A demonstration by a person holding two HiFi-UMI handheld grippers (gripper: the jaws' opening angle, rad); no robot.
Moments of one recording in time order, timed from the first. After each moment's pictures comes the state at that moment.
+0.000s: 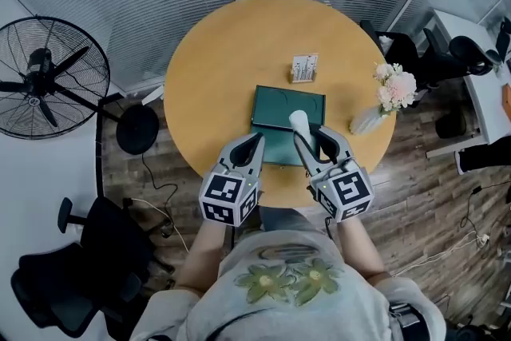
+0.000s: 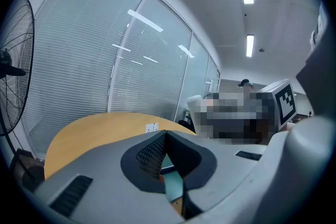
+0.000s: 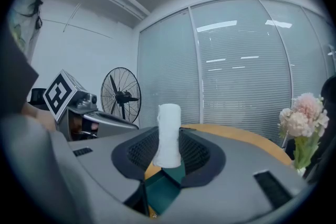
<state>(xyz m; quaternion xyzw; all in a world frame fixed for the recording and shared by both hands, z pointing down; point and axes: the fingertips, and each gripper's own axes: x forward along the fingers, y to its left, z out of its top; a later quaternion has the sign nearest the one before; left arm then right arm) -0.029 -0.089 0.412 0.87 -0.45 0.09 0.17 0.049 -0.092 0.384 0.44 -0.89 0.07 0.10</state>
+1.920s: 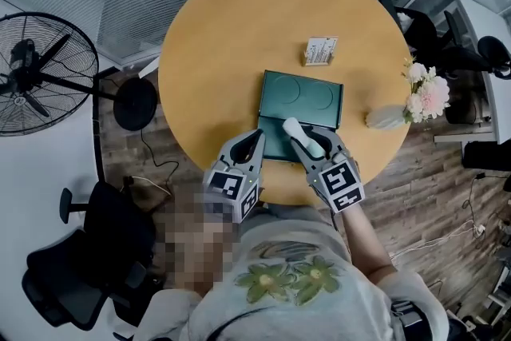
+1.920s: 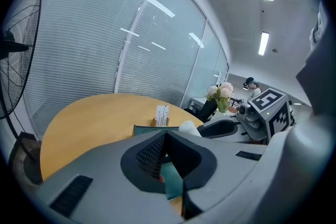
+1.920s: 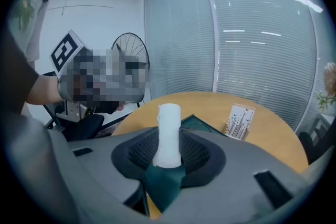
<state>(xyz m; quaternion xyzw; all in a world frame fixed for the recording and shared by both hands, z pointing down) -0.050 -0.143 0.496 0.85 -0.45 0.14 0.24 0.024 -0.139 0.524 0.36 -0.89 0.13 0.26</state>
